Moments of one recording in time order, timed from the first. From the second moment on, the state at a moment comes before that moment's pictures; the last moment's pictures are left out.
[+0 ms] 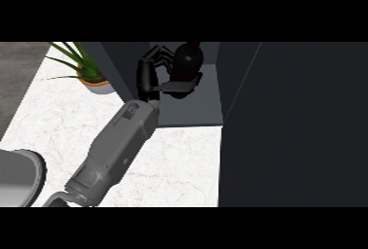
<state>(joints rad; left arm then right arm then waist) -0.92 0.01 -0.18 -0.57 0.42 0.60 -0.58 -0.08 -0.13 -0.05 -2.40 -0.30 0.19 0.59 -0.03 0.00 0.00</state>
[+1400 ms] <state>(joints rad) -1.09 0.00 -0.01 -0.26 0.54 0.47 -0.74 -0.07 -0.12 -0.02 -2.39 -0.31 0.21 0.54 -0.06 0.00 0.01</state>
